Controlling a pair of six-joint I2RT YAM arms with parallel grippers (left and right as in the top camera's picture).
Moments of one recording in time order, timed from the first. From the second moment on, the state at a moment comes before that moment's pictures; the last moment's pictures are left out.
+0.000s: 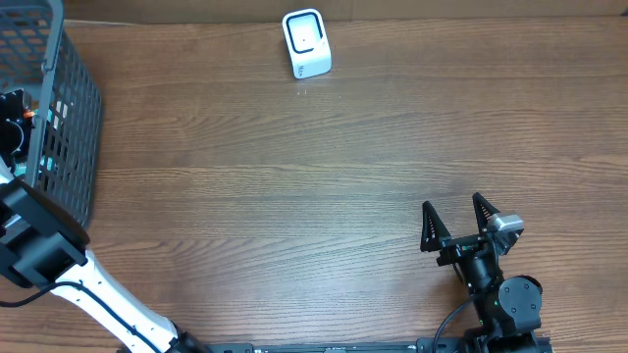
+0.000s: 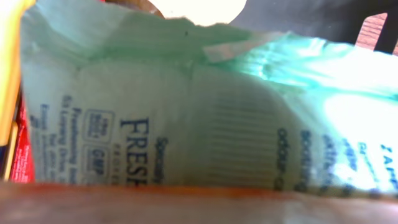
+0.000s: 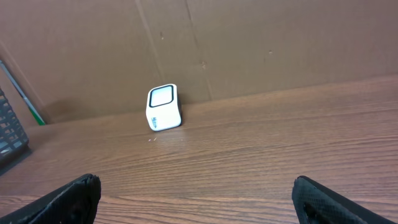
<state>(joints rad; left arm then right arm) 0.70 2.34 2.17 -1.17 0.16 0.36 0.17 0.01 0.02 -0.03 -0.06 0.26</state>
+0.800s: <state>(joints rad) 0.69 1.99 2.17 -1.16 0.16 0.17 0.17 0.01 0.02 -0.03 -0.06 0.26</state>
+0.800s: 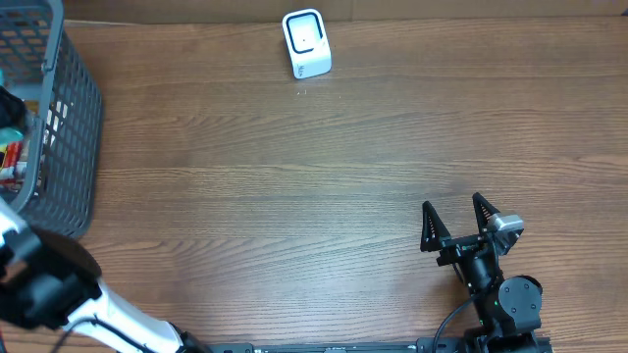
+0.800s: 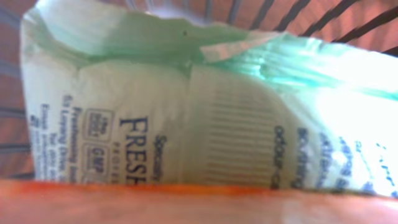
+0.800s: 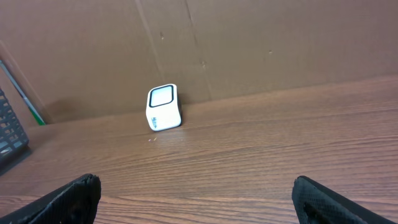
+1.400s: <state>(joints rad) 0.20 1.53 2.17 -1.34 0.07 -0.01 0.17 0.01 0.02 -0.03 -0.06 0.26</state>
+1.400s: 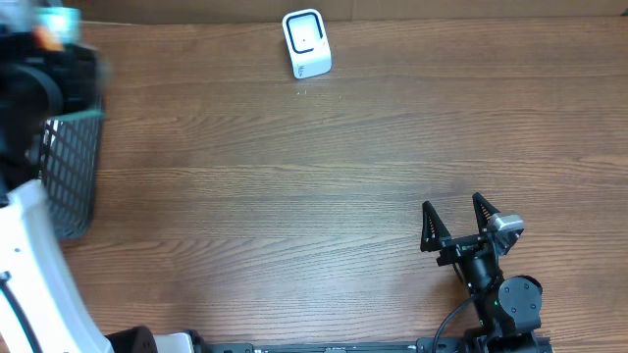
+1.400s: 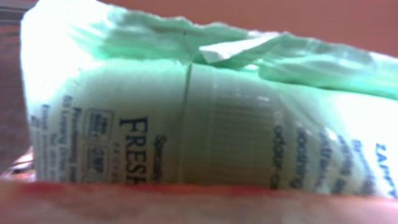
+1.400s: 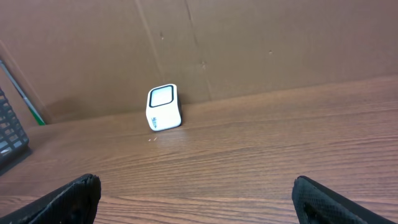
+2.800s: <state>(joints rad) -0.89 2.35 2.13 -1.12 0.00 -0.74 0.17 0.01 0.02 -0.03 -0.07 0.26</state>
